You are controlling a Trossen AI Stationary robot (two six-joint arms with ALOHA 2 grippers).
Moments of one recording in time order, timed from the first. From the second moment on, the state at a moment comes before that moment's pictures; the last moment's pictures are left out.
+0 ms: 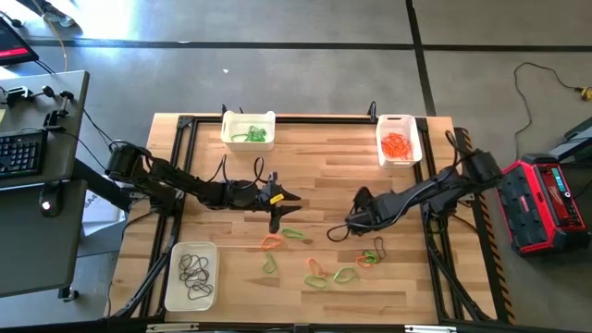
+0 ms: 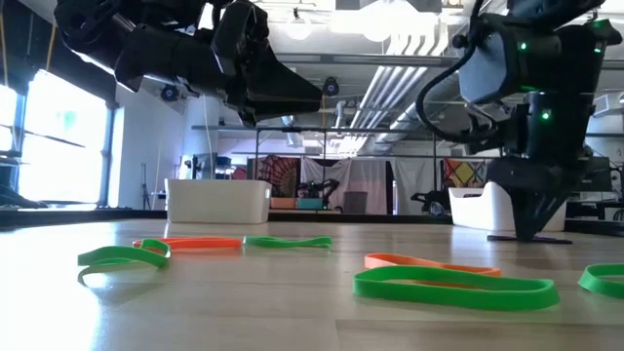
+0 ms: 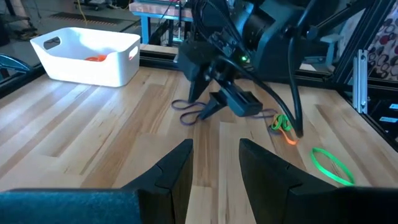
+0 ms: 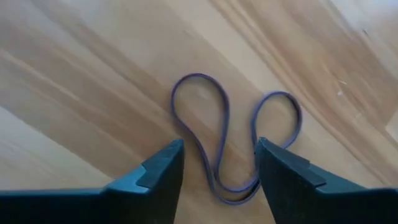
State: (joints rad) left arm -0.11 1.60 0.62 0.74 -0.17 -0.13; right arm 0.28 1.61 0.79 -0.83 0.33 1.14
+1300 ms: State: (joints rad) left arm -0.14 1.60 0.62 0.73 -0.01 -0.23; right arm 0.24 1.50 0.80 -0.78 0.20 0.80
